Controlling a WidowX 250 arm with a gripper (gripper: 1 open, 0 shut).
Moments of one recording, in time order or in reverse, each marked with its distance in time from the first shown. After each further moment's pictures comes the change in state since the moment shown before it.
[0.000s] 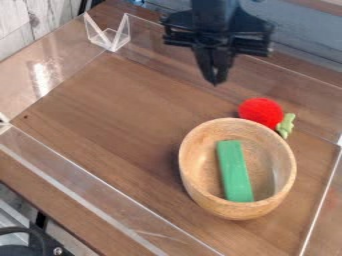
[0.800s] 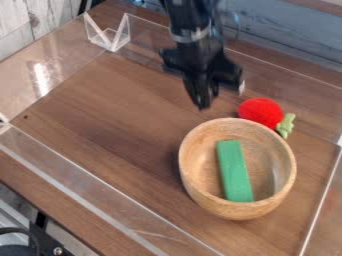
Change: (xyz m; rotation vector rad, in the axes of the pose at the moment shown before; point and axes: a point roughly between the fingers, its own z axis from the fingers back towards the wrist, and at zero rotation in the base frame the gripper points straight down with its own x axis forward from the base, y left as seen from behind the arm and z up) arm 0.001 0.024 -0.073 -0.024 0.035 -0.200
